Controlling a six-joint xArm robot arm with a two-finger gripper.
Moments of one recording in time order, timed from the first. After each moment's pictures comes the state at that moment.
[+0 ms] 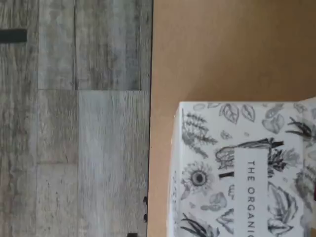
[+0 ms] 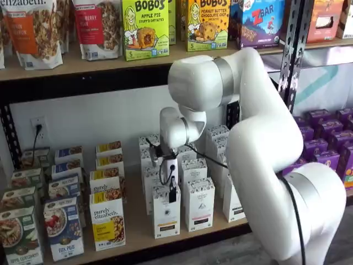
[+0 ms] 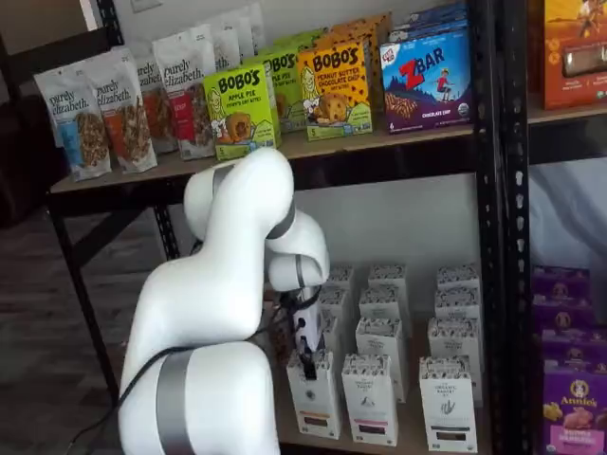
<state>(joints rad) 0.21 1.08 -1.67 0.01 0.61 -1.36</state>
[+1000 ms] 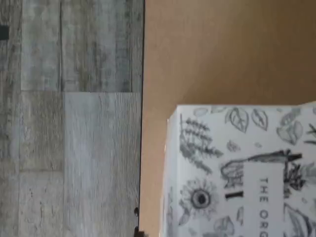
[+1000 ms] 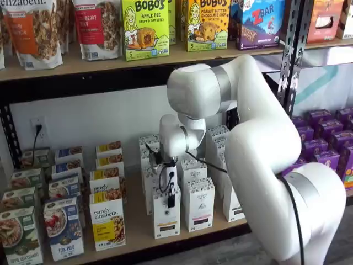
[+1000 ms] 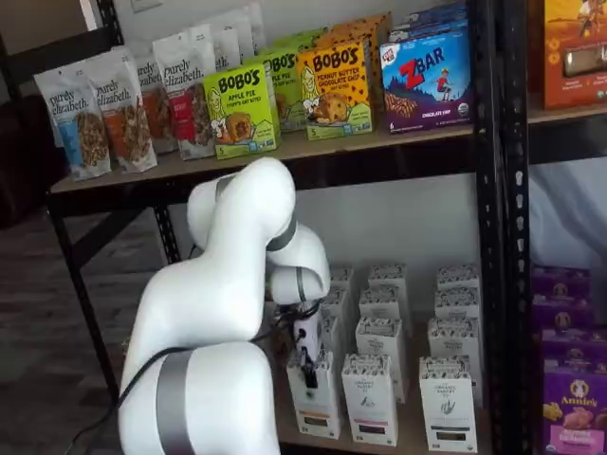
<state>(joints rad) 0.22 1.14 -1.69 0.02 0.55 -1.36</state>
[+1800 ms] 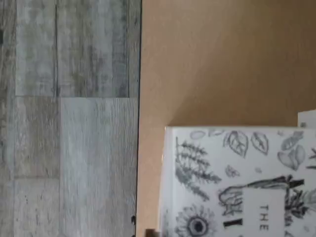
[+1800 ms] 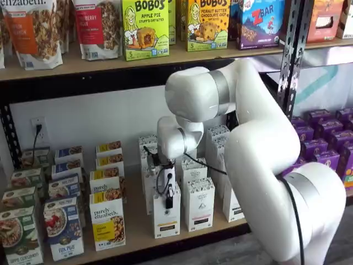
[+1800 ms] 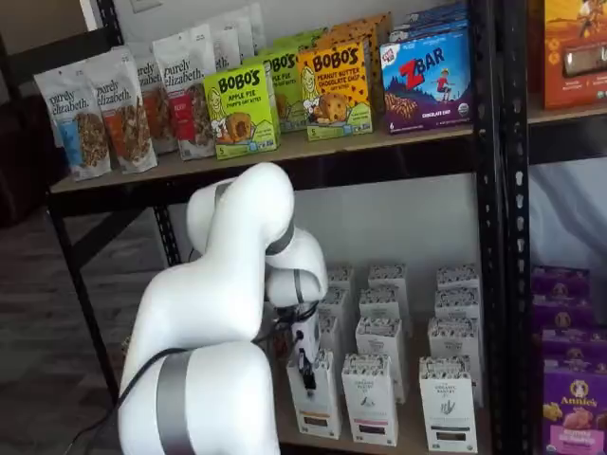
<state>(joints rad) 0.23 1.16 -1.72 0.00 0.55 -1.34</state>
